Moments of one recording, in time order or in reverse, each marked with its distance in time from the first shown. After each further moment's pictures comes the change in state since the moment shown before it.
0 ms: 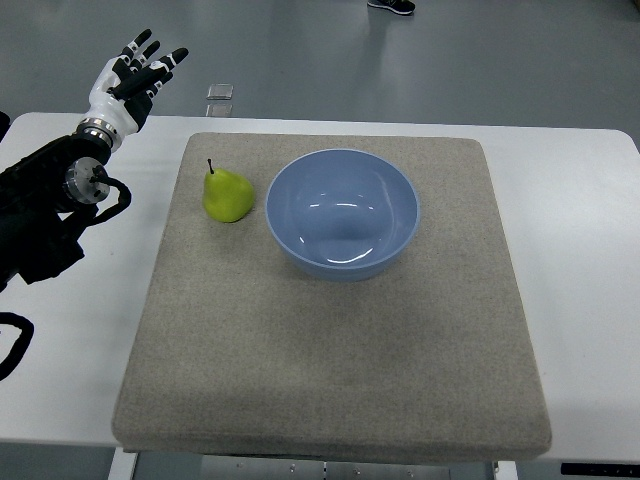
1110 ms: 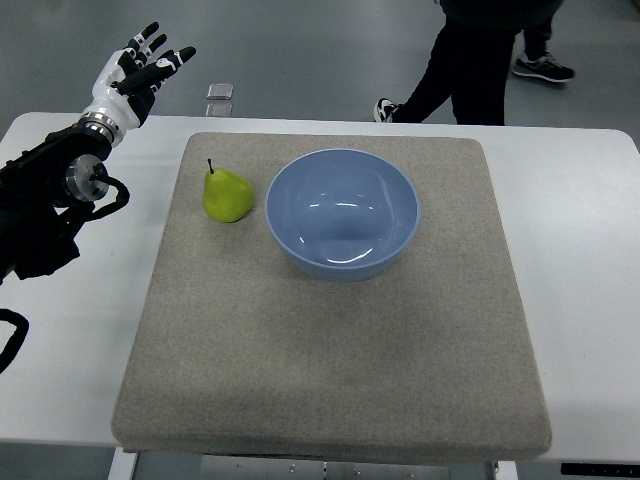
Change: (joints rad) left arm -0.020 0.011 0.044 -0.012 0.093 -0.013 -0.015; right arm 0.000 0.000 0.000 0.000 0.000 0.000 -0.001
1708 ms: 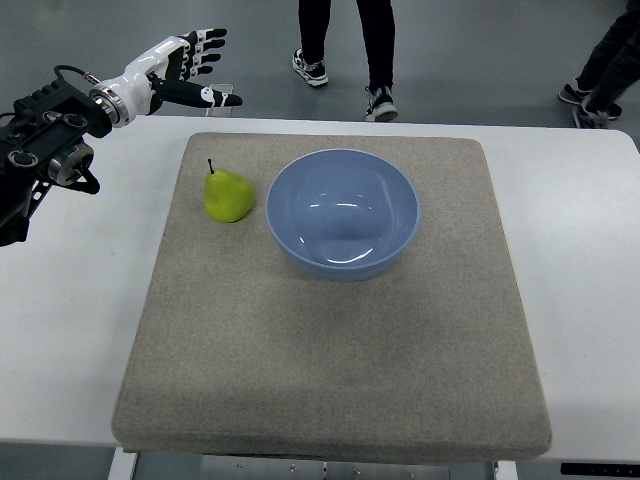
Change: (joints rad) left arm -0.072 0.109 0.103 -0.142 0.629 -0.067 0.004; right arm 0.000 0.000 0.000 0.000 0.000 0.000 0.001
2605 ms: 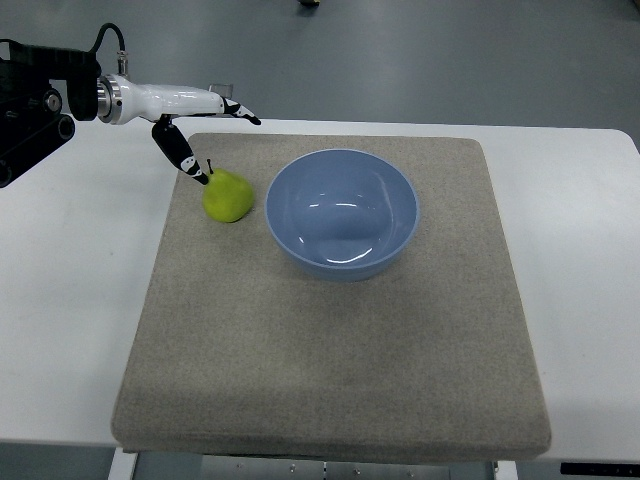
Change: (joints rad) left arm -0.176 0.164 0.232 -0.235 0.820 -0.111 -0.186; right arm 0.000 0.000 0.000 0.000 0.000 0.000 0.000
